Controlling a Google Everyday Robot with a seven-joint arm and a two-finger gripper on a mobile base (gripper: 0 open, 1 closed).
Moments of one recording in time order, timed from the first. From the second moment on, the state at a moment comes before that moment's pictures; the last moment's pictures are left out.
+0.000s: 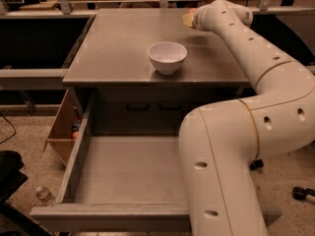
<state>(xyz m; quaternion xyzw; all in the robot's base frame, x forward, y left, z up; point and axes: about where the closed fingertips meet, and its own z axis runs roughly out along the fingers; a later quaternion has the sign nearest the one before) 0.972 -0.163 0.905 -0.11 0.81 0.04 0.58</state>
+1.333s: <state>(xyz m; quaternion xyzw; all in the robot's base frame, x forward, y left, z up) 0.961 -0.156 0.844 -0.19 0.82 0.06 0.54</state>
